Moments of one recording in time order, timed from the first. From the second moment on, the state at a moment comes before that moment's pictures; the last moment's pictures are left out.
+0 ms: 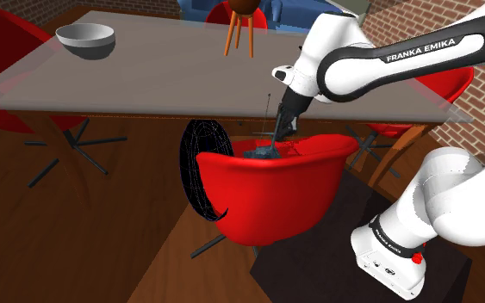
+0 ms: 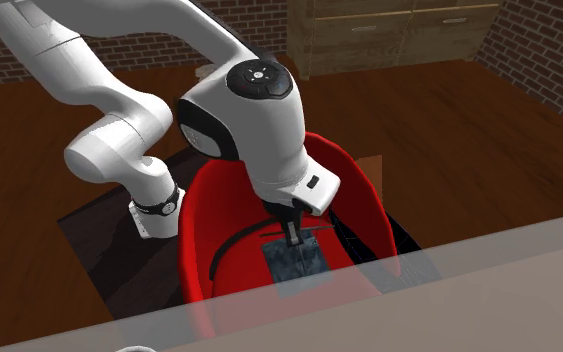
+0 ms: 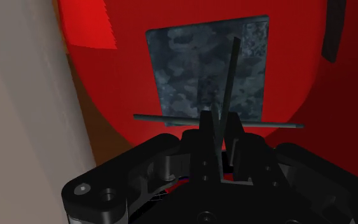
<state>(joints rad) 0.35 -0.41 -0.12 -2.59 0.06 2.28 -0.76</state>
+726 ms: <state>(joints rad) 0.34 -0.48 -0.11 -2.49 0.05 2.11 -0.74</state>
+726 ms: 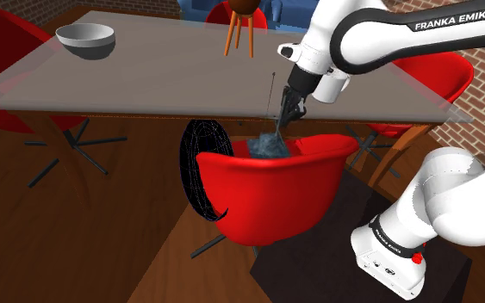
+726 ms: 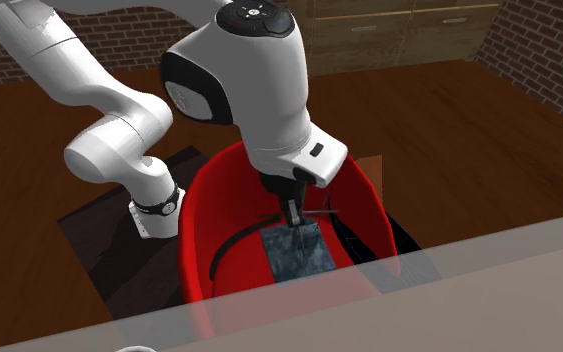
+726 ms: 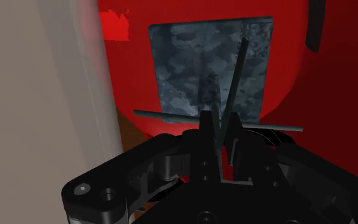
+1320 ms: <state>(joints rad) 0.34 -0.50 -0.11 -2.39 0.05 1.98 -0.73</state>
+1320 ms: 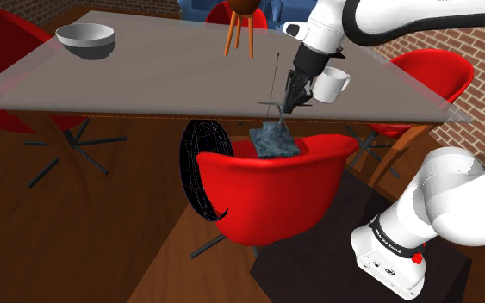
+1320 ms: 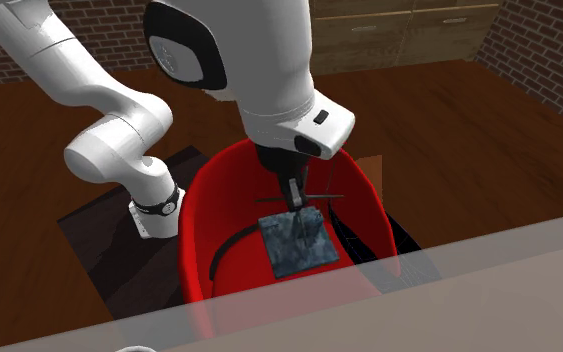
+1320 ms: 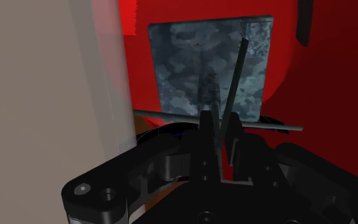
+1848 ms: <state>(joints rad) 0.37 -0.38 -0.07 -2.22 0.07 1.95 -0.68</state>
